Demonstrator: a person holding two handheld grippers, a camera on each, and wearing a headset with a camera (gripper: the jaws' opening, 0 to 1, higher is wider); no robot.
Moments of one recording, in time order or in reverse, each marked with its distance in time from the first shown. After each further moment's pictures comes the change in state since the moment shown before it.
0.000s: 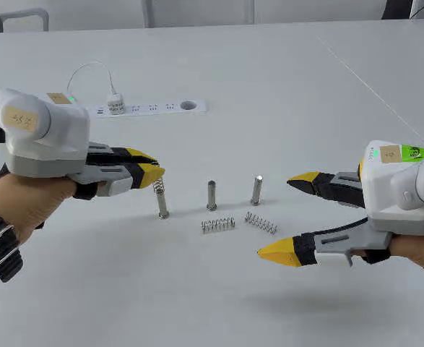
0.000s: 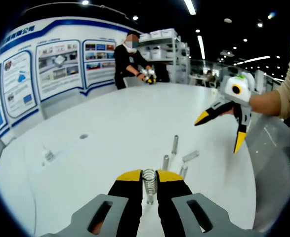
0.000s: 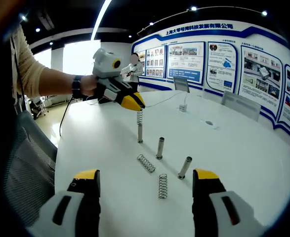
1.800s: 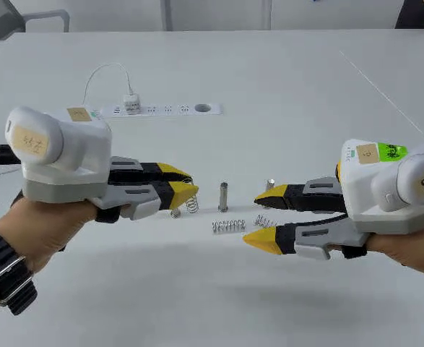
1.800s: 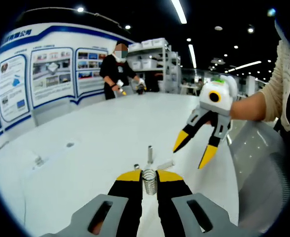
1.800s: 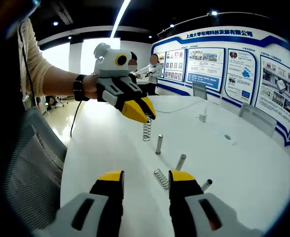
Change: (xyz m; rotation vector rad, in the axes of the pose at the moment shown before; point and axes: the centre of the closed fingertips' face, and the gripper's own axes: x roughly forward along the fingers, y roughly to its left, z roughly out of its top) left arm -0.016 -0.050 0.014 0.001 -0.087 -0.072; right arm 0.023 0.029 0.021 -0.107 -0.007 0.134
